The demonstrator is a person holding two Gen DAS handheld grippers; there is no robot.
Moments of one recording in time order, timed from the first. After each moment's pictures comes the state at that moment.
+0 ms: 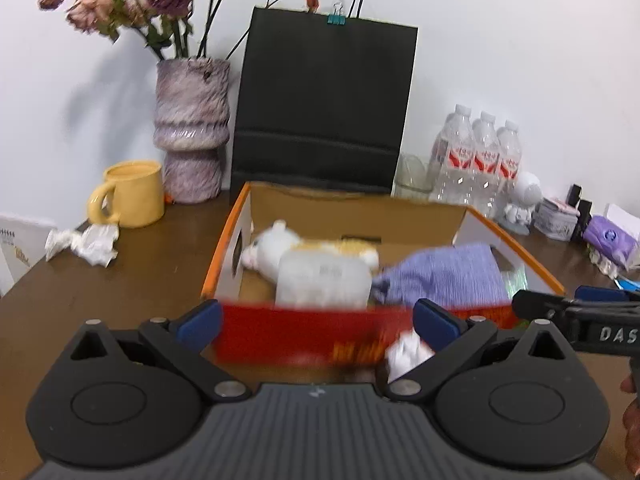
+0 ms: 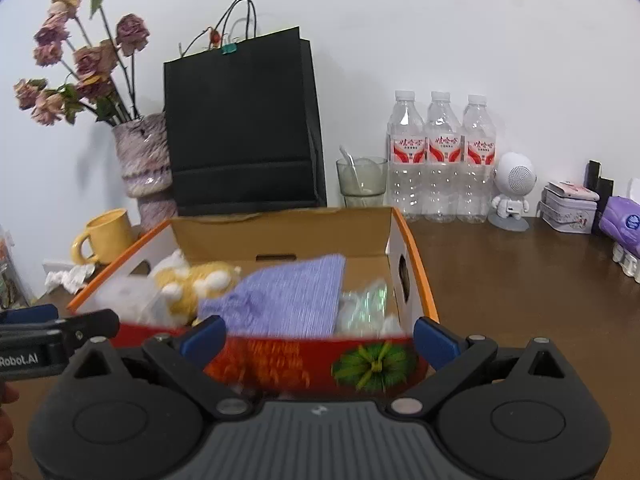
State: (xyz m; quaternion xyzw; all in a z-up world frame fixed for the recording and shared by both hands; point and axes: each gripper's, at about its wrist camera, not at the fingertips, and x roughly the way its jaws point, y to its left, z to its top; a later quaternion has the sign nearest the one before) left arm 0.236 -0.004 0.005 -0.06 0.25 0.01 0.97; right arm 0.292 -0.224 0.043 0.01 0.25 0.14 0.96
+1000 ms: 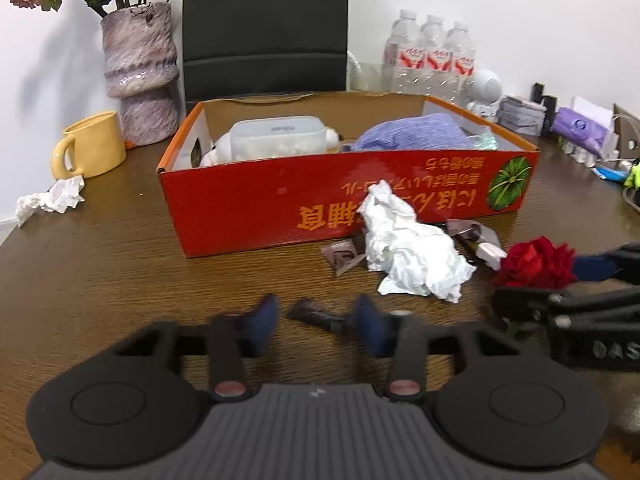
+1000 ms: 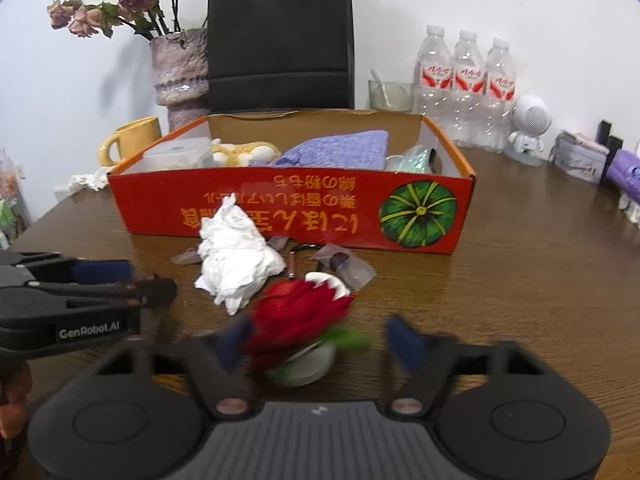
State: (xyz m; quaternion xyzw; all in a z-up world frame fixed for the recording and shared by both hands) left arm 0.213 -0.020 -0.048 0.02 0.32 -0.06 0.95; right arm 0.229 -0.203 -0.009 -0.03 0.33 0.16 0.93
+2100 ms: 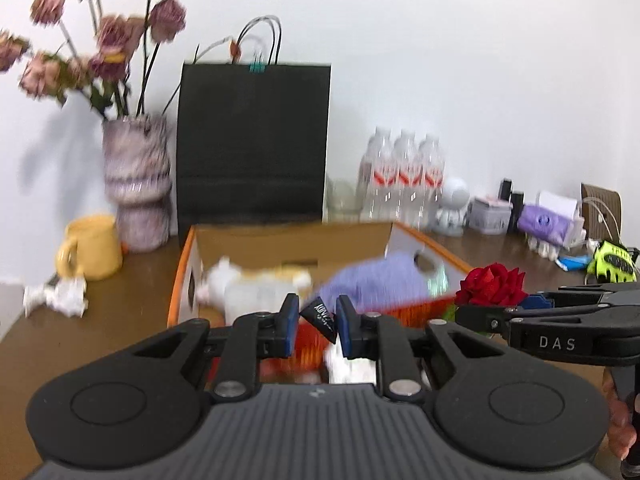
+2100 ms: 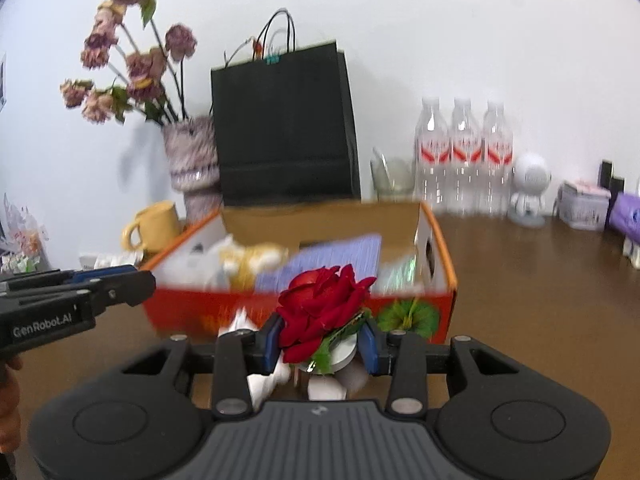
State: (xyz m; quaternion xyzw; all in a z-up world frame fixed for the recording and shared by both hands) left arm 0.204 -0.023 0.036 0.00 0.19 -0.09 0.98; right arm 0.245 -0.228 0.054 0.02 0.24 0.19 0.95
